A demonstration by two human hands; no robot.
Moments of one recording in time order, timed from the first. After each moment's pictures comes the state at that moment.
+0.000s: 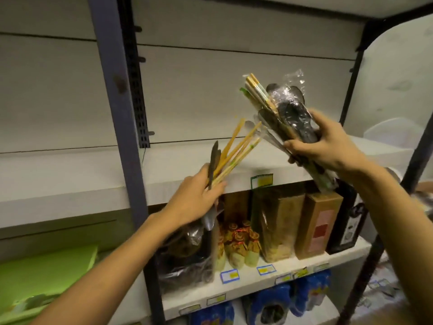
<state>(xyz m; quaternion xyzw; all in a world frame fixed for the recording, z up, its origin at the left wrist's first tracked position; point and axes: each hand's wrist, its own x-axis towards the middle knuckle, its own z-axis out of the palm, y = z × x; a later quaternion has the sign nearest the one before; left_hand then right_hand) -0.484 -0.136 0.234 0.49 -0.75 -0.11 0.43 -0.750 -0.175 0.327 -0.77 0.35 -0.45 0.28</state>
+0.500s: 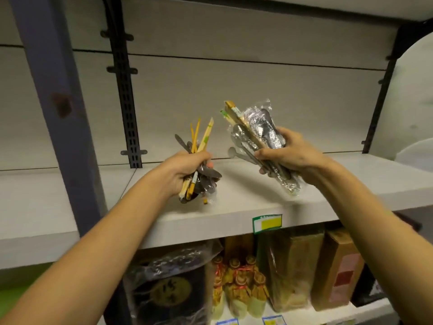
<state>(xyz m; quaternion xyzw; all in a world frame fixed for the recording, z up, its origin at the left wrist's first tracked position) -0.471 -0.271 0.311 0.57 -0.41 -0.48 0.53 -0.694 -0.312 0.336 -0.71 0.40 -0.41 0.41</state>
